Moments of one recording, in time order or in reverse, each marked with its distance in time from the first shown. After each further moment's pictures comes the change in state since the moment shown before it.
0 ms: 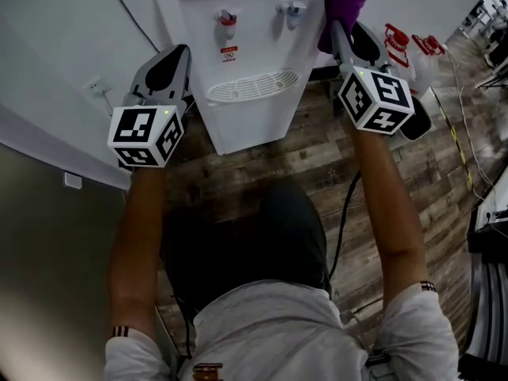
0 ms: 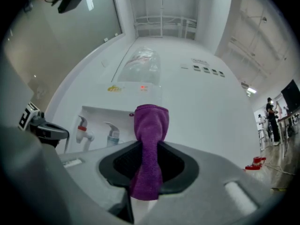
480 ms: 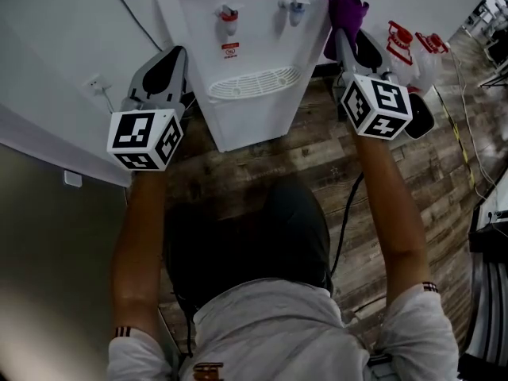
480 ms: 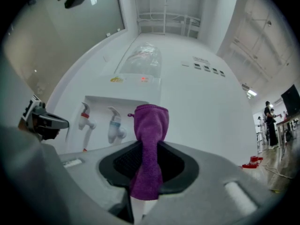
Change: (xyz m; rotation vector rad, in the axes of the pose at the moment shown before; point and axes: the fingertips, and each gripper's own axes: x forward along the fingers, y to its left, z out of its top) left arm -0.009 0.004 -0.008 -0.007 -0.002 0.032; right arm -0.009 -0.006 -0.030 -0.039 0.040 -0.015
